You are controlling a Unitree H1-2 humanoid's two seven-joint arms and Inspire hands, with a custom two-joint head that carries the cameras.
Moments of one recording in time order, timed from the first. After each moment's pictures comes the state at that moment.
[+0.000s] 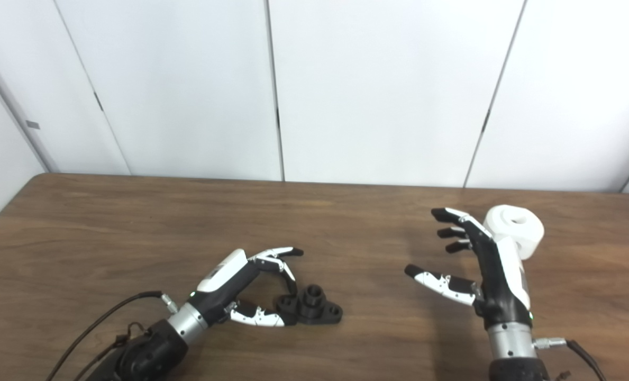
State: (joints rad) left arm -0.26 0.34 -0.37 0.22 0.38 -0.34 -0.10; right arm -0.09 -0.16 -0.01 -0.22 -0.44 0.02 -0.08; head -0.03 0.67
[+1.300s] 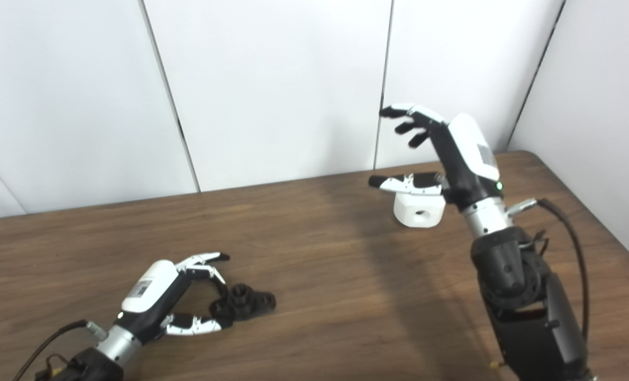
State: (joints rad) left arm -0.31 0.34 -0.37 0.26 0.63 -0.32 -0.01; right arm -0.33 -0.42 -0.09 -0.31 -0.48 0.07 0.05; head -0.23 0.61
